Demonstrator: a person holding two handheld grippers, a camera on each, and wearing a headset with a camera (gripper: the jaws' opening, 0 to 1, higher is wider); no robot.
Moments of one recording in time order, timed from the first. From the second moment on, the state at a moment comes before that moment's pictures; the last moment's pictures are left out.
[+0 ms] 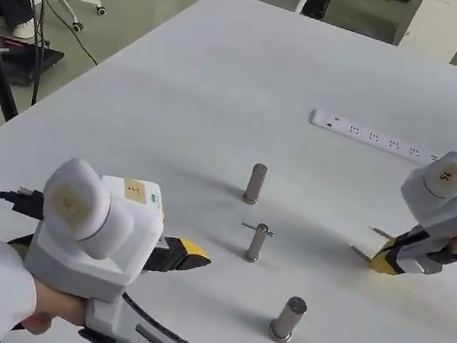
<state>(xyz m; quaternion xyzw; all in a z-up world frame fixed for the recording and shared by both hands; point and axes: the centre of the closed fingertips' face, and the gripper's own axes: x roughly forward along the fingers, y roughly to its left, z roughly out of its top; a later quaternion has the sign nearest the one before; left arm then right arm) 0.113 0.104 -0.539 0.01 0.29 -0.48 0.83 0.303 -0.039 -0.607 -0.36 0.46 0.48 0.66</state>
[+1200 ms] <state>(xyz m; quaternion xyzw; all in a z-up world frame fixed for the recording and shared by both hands) 0.151 0.096 -0.509 -0.05 0.24 -0.45 0.86 0.247 0.009 -0.511 -0.42 0.24 0.54 0.69</state>
